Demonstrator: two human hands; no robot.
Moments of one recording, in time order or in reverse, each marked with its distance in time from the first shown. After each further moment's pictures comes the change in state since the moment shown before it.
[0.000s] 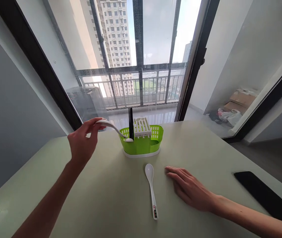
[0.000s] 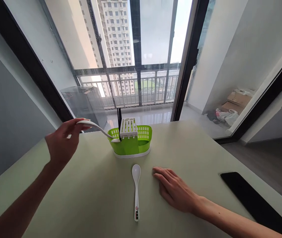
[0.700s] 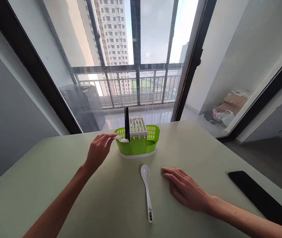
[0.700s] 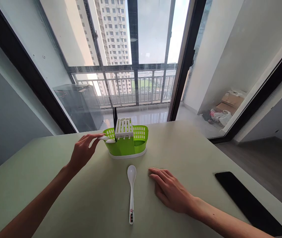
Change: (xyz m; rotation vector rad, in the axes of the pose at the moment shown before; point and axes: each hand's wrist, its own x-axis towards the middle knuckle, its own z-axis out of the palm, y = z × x) left_hand -0.048 -0.049 0.064 0.010 -0.294 0.276; right_hand 0.003 0.001 0.000 -0.005 0.006 0.021
